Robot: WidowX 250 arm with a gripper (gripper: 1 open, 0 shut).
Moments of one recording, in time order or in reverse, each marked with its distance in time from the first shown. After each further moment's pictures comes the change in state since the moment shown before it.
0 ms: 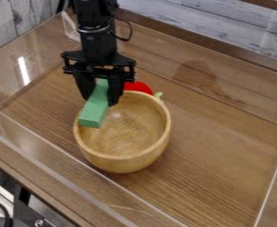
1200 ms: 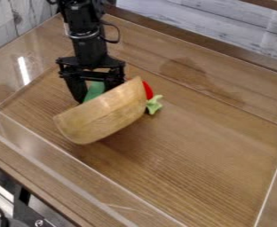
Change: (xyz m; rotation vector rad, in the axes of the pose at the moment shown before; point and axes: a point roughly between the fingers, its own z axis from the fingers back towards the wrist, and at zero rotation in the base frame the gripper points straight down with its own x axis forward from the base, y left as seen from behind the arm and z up) arm 0.017 0.023 -0.019 -0.045 0.026 0.050
